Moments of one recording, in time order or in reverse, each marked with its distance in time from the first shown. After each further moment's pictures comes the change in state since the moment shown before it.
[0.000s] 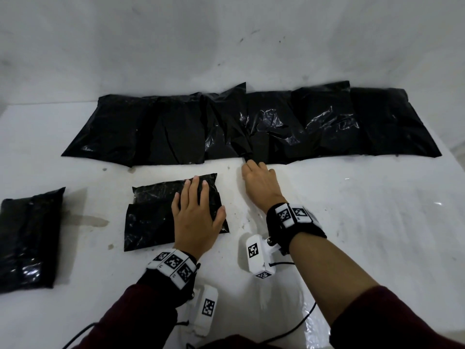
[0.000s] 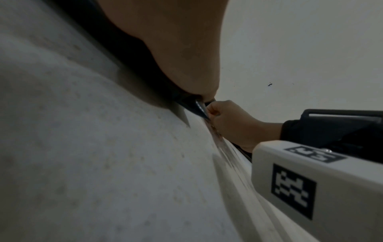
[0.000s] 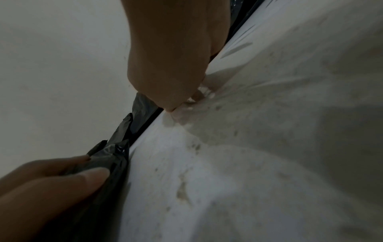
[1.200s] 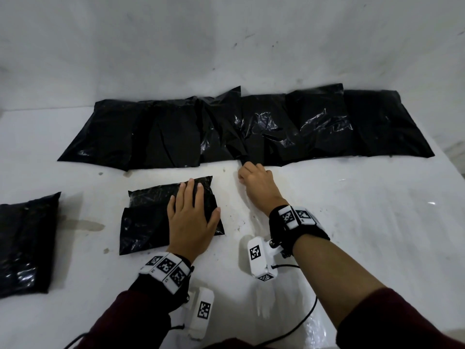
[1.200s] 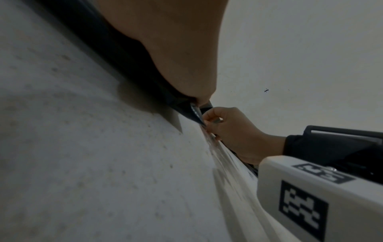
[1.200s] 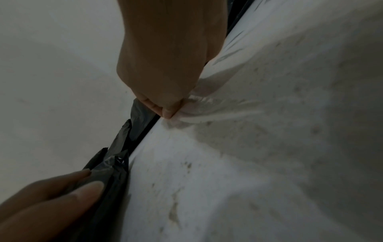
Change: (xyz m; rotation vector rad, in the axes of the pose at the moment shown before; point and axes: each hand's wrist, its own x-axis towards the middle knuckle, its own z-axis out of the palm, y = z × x) left_hand 0.002 0.000 -0.002 -0.008 -0.042 -0.008; right_hand -0.002 0.013 0.001 0.160 0.037 -0.063
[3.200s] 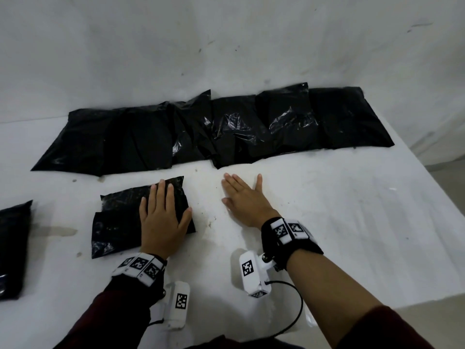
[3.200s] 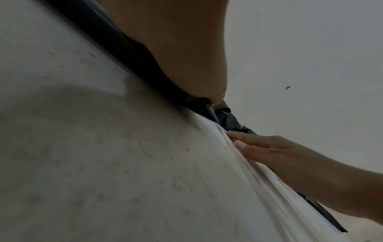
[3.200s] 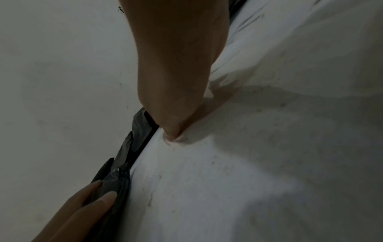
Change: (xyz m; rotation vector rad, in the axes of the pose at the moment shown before) left_hand -0.006 0.001 0.007 0.041 -0.014 0.011; right_hand -0.060 0.022 -0.013 -0.114 -0.297 -0.020
